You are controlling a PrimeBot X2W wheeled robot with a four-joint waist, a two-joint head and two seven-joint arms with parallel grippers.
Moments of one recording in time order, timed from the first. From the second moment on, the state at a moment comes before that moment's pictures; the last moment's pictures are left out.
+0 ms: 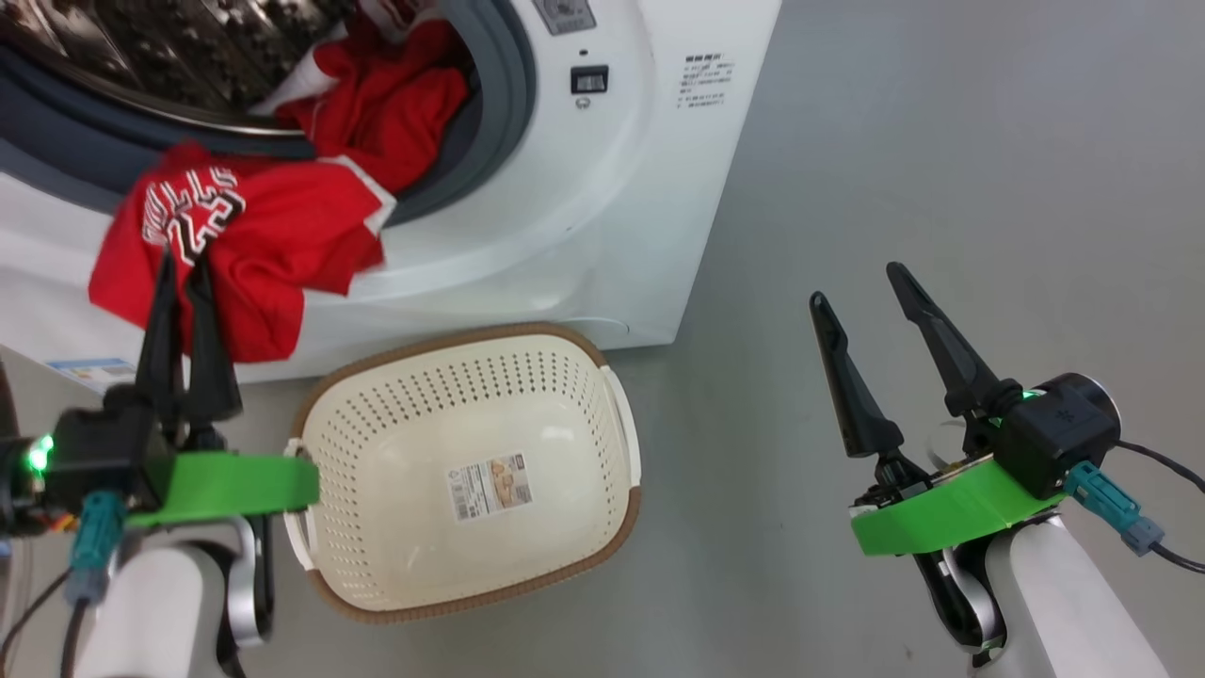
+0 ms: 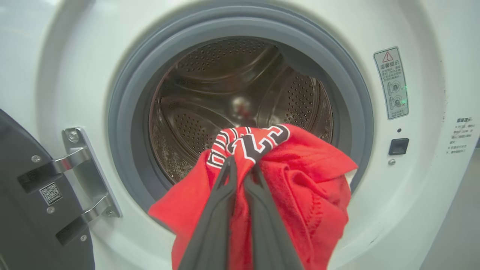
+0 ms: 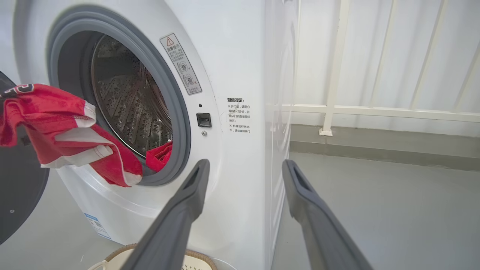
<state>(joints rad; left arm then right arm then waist) -0.41 0.21 -0.10 0.15 -0.19 0.23 -0.25 -0.27 -0.06 0.15 0.12 0.24 0.12 -0.26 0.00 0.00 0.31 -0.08</state>
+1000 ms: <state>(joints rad) -0.39 0.12 -0.14 0.43 -0.27 0.21 -0.23 -0.26 -0.06 0.15 0.11 0.26 0.12 -0.26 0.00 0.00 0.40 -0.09</state>
